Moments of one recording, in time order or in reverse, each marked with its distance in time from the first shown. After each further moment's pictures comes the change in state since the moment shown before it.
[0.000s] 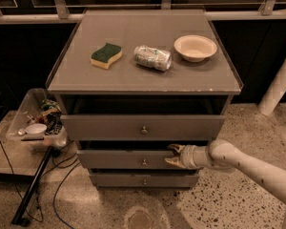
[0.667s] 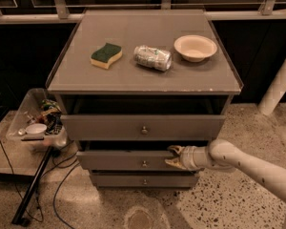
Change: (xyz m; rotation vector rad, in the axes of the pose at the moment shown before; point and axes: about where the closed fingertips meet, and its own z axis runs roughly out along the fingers) arm -0.010 -0.007 -0.008 0.000 0.000 0.000
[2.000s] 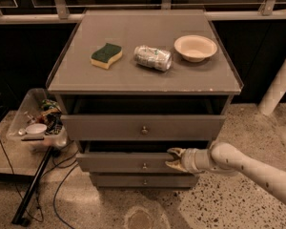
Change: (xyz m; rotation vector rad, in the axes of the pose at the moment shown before) arm 0.001 0.014 -0.007 -0.002 -0.012 0.001
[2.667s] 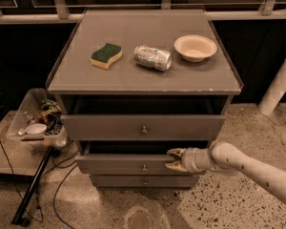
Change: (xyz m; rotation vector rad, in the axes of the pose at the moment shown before) arm 0.000 0.000 0.000 0.000 0.000 0.000
